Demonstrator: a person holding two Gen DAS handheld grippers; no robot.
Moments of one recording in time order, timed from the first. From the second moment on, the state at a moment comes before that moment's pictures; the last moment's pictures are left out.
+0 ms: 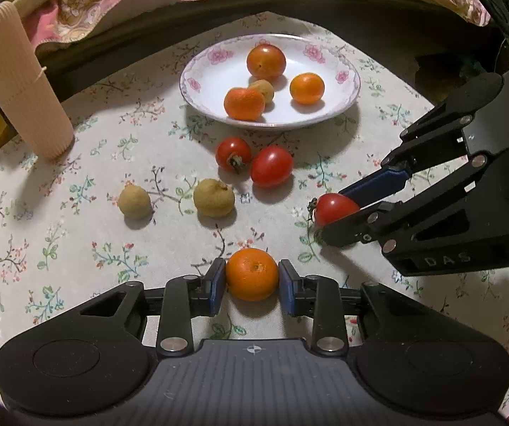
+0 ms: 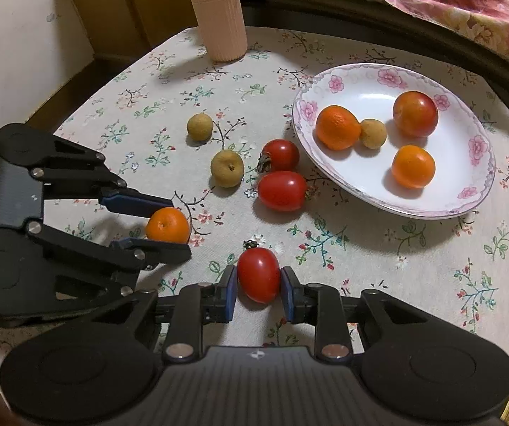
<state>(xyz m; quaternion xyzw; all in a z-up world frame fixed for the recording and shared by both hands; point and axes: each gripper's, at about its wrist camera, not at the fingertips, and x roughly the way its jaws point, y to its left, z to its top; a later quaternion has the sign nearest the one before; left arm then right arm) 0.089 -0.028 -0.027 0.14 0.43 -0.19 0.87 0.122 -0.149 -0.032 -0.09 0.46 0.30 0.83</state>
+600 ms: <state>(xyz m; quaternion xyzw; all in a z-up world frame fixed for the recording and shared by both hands) 0.098 -0.033 -0.014 0.11 0.41 -0.19 0.88 0.119 -0.164 -0.014 -0.05 0.44 0.29 0.84</state>
